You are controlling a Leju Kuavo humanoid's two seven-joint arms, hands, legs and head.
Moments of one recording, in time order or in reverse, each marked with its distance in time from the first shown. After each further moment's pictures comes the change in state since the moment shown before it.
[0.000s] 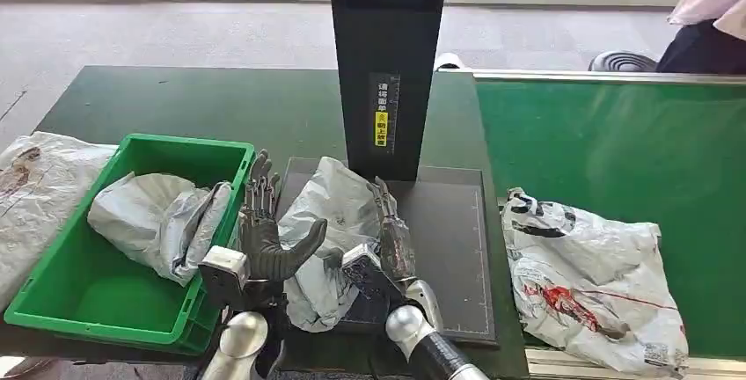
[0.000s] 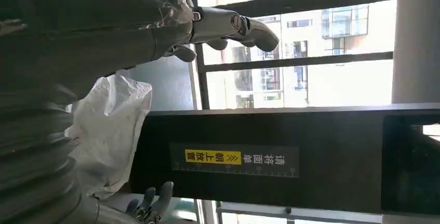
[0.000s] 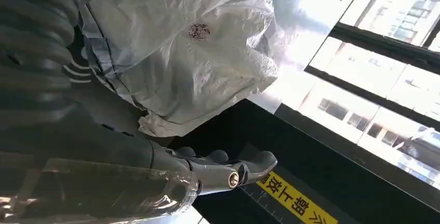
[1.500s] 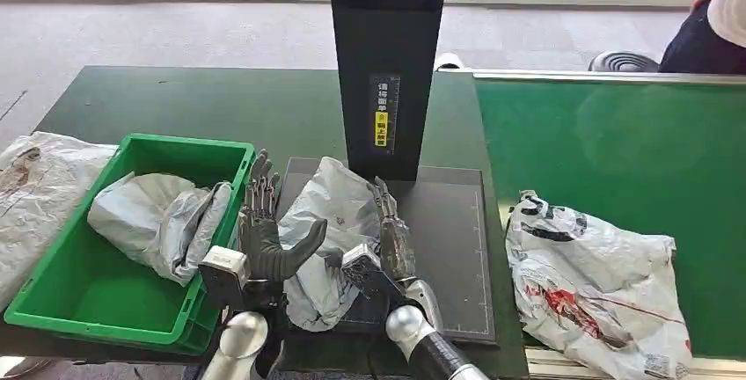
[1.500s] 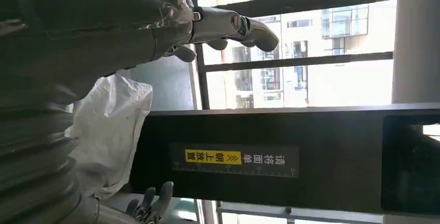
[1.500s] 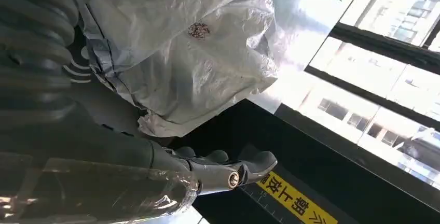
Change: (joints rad) left arm 0.000 0.000 0.000 0.000 0.000 0.000 0.000; right arm 0.000 0.000 0.000 0.000 0.000 0.000 0.000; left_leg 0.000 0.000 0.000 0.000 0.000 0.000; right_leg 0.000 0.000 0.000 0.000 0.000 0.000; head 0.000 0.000
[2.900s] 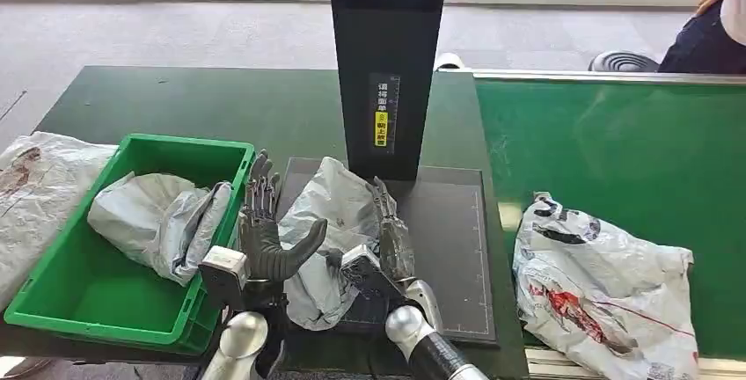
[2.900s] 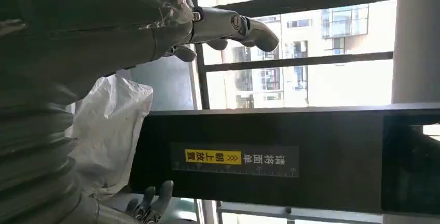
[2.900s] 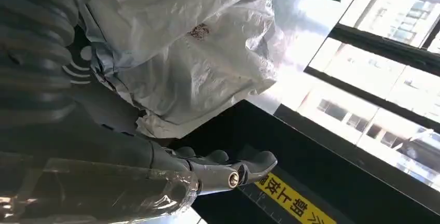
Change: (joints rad) left arm 0.000 0.000 0.000 0.000 0.000 0.000 0.000; right arm 0.000 0.000 0.004 0.000 0.000 0.000 0.000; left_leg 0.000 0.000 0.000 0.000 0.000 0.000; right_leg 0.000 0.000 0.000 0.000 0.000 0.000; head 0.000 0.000
